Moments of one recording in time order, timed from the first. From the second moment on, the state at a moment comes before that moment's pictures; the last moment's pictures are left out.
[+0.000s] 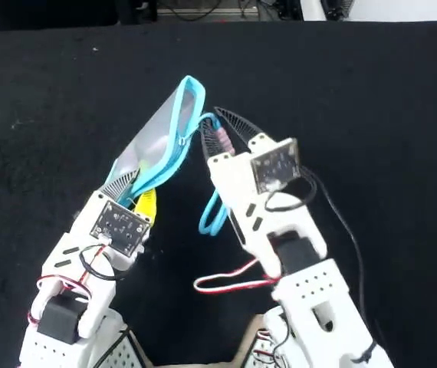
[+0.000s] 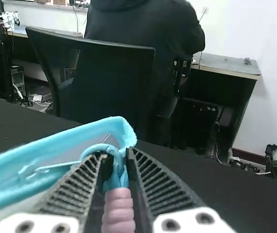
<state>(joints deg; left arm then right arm) 12.4 -104.8 80.4 46.7 -20.7 -20.5 -57.3 69.4 -0.2 5.6</state>
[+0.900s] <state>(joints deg) 16.1 -104.7 80.4 48.7 -20.8 -9.2 -33.7 61.9 -11.5 1.5</state>
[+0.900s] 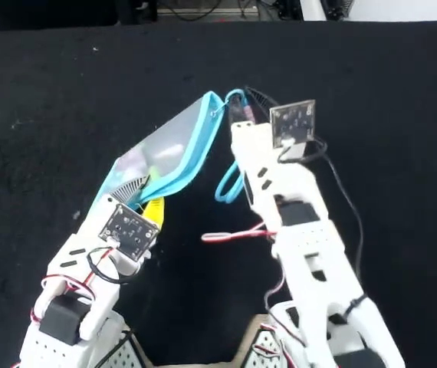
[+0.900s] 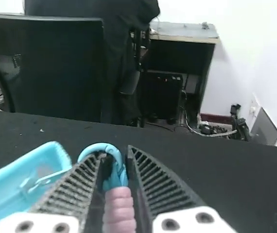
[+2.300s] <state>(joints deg) 16.1 -104.4 80.4 48.7 -20.8 -9.1 -23.6 56.9 -11.7 1.3</state>
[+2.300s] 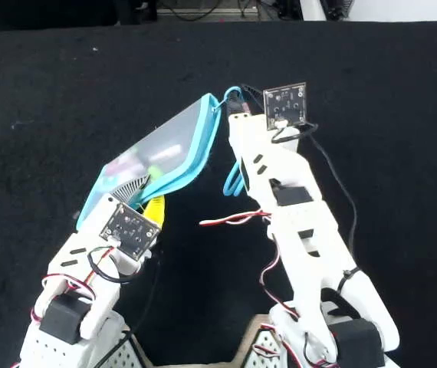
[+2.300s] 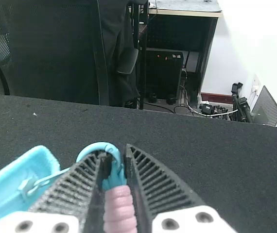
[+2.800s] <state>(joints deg) 16.1 -104.4 80.4 48.7 -20.8 -9.1 -23.7 56.9 -10.7 1.3</state>
